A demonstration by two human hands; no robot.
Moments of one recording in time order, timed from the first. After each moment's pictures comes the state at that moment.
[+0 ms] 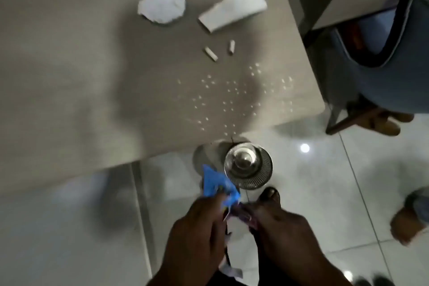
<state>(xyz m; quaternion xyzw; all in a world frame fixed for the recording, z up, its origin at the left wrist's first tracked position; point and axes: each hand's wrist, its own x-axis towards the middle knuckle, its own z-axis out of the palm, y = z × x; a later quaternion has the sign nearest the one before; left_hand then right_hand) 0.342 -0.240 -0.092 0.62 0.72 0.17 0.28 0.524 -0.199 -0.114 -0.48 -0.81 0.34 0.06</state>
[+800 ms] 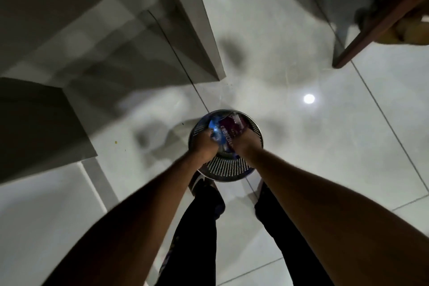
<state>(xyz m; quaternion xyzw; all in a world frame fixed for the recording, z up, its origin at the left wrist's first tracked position) 0.402 -0.127 -0.528 0.46 0.74 -0.08 0.48 0.531 -0.129 -0.539 -0.74 -0.40 0.55 -0.02</state>
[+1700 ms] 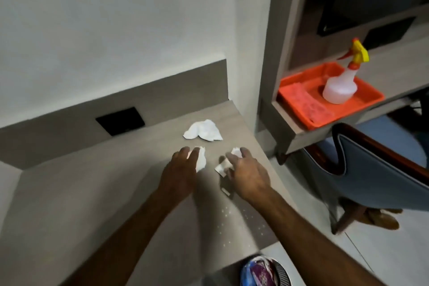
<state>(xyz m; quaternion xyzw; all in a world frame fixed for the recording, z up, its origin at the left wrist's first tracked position) 0.197 0.070 -0.008 0.74 0.67 0.03 0.03 0.394 0.080 0.009 -0.62 -0.75 0.21 0.09</state>
